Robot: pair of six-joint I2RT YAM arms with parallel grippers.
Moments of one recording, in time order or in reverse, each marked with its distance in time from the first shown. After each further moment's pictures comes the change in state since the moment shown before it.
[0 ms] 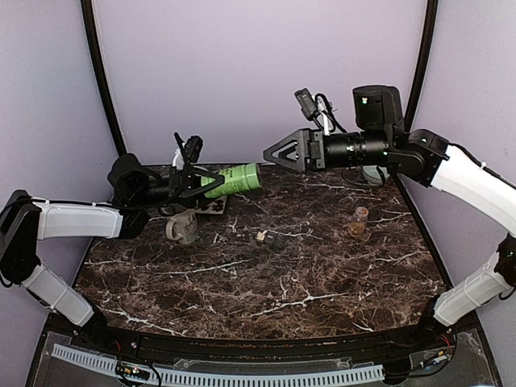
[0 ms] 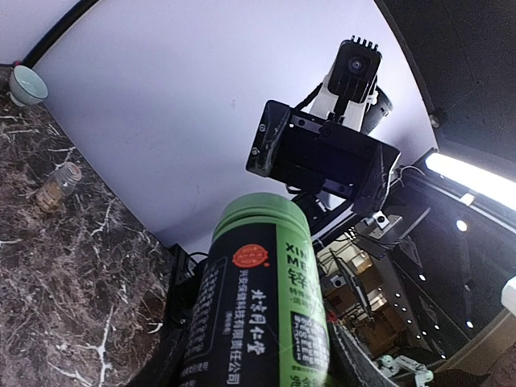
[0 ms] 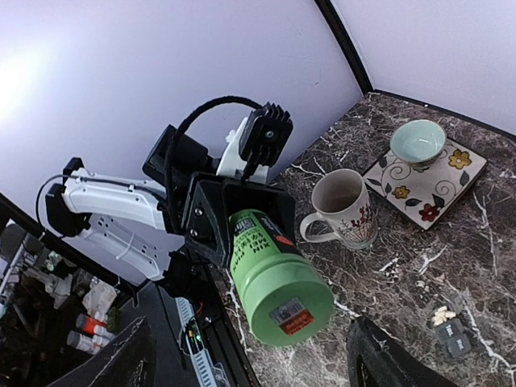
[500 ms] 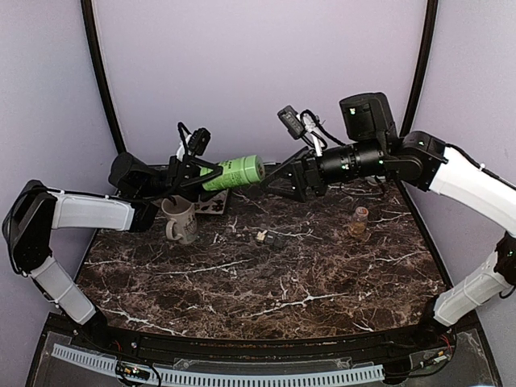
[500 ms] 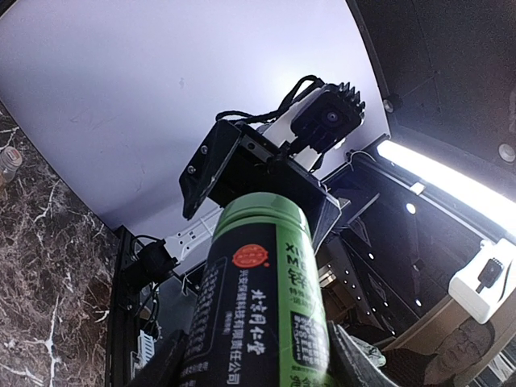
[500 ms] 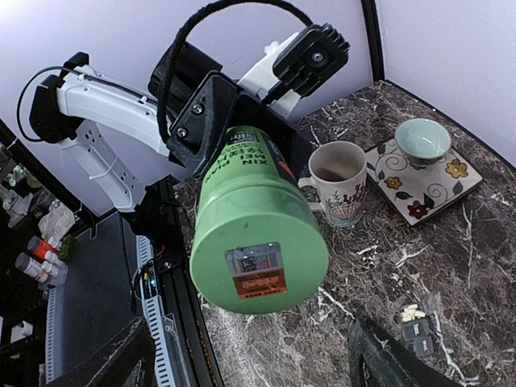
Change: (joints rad) left arm 0.000 0.126 0.090 0.332 0.122 -0.361; right arm 0.071 -0.012 -0.005 -0.138 0.023 -0.307
